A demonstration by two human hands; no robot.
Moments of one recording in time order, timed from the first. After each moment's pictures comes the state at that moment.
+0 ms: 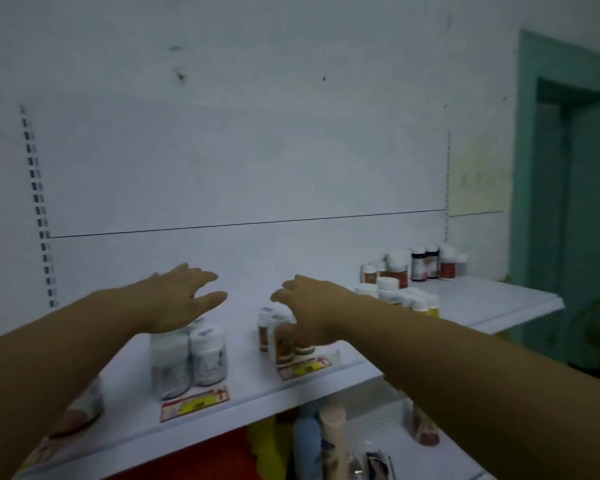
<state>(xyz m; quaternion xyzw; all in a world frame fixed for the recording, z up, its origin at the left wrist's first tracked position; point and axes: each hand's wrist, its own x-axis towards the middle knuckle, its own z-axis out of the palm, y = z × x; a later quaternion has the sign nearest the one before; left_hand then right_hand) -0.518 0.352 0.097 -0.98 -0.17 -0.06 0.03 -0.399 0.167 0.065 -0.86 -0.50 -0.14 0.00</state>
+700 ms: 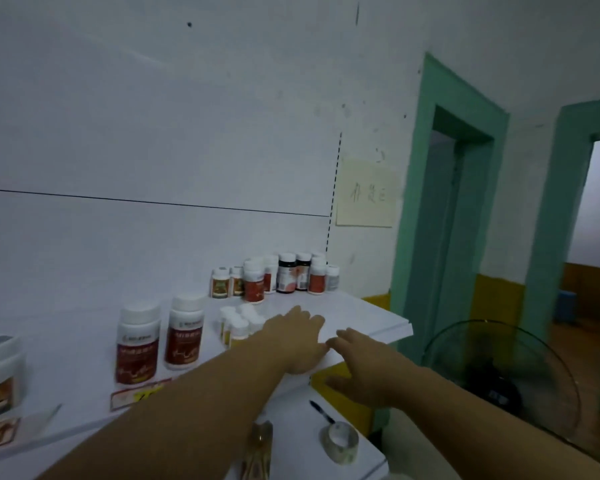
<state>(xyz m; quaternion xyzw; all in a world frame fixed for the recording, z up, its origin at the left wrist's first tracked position) -0.169 -0.008 0.002 -0.99 0.08 -0.06 -0.03 -0.162 -0.157 -0.010 -0.95 -0.30 -0.03 0.01</state>
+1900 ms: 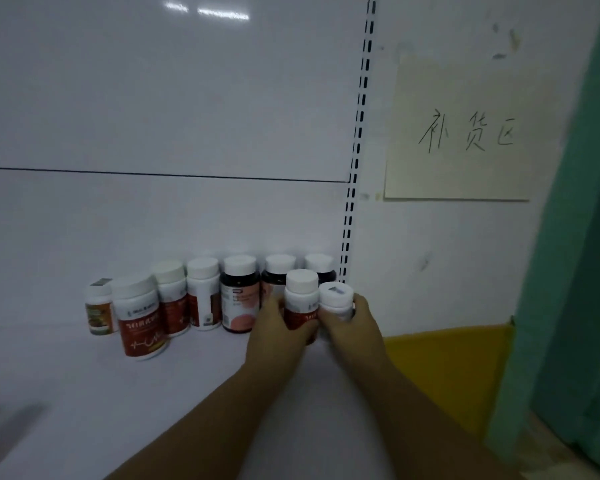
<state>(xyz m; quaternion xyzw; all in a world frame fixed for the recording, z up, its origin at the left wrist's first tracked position) 0.249 -0.031 -0.075 -0.76 -0.22 -0.34 -0.50 0.331 -0.124 -0.076 -0.75 -0.24 0.05 0.61</state>
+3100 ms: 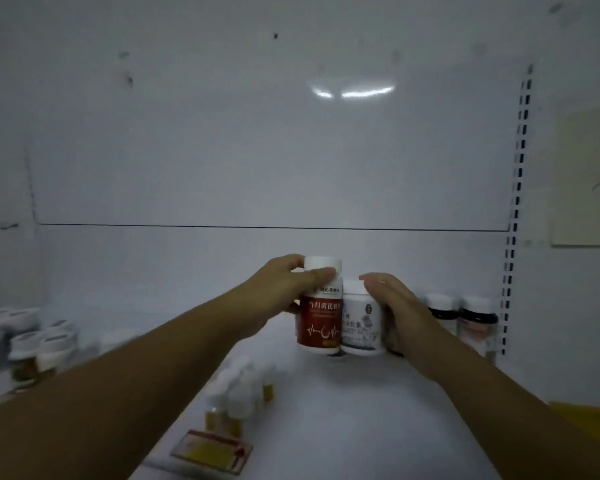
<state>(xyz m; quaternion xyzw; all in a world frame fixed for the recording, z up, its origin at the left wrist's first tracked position) -0.001 0.000 0.084 -0.79 -0.25 -0.31 -0.47 0.164 -0.088 0.033 -0.51 -0.46 0.29 0.67</state>
